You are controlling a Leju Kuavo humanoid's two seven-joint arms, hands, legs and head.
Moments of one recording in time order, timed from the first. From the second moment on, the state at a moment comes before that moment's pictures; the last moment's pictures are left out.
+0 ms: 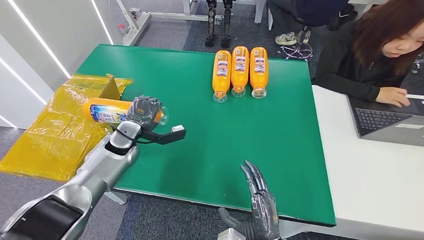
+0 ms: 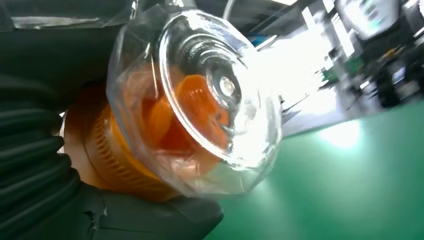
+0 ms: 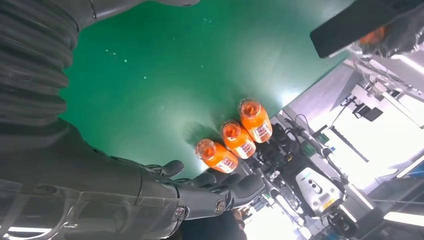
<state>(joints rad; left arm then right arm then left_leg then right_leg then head) -0.77 0.13 -0.55 -0.49 -1.40 0.21 0.09 0.02 -0.17 0.67 -1.57 0.90 -0.66 -0.19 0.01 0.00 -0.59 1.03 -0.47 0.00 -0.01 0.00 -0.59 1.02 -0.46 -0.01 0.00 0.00</state>
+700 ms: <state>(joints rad) -0.81 0.18 -0.55 -0.27 -1.41 -0.04 0.35 0.01 -0.16 0.67 -1.54 0.84 -0.62 -0.25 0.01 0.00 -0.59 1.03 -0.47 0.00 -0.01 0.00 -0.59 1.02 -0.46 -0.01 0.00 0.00</state>
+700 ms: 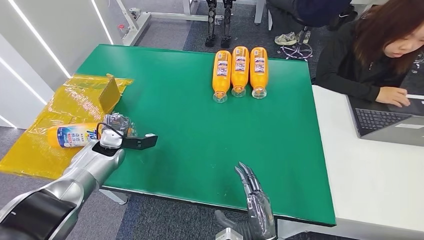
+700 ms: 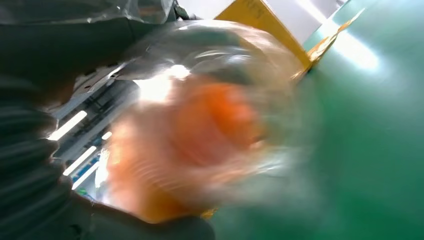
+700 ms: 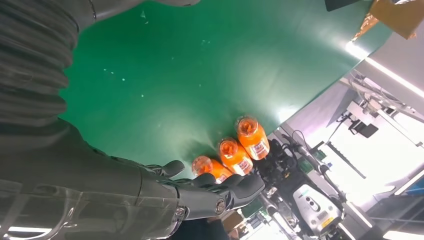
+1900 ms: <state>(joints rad) -0.39 0.08 -0.39 -1.08 -0.67 0.34 -0.37 0.21 -0.16 0.52 -1.64 0.83 -0.68 -0.23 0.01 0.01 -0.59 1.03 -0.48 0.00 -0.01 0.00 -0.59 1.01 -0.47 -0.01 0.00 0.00</state>
